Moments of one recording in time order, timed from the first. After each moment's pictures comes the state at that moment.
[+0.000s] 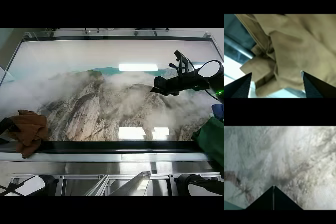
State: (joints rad) left arm 0.75 -1.27 0.94 -1.68 1.33 1.62; right arm 0.06 -1.36 1.20 -0.95 1.06 1.47
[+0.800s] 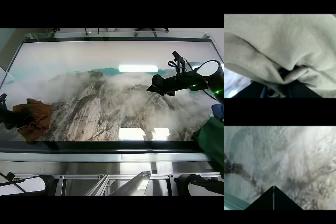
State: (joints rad) left arm 0.54 -1.50 0.99 -1.88 1.03 1.79; right arm 0.06 -1.37 1.20 -0.84 1.07 1.47
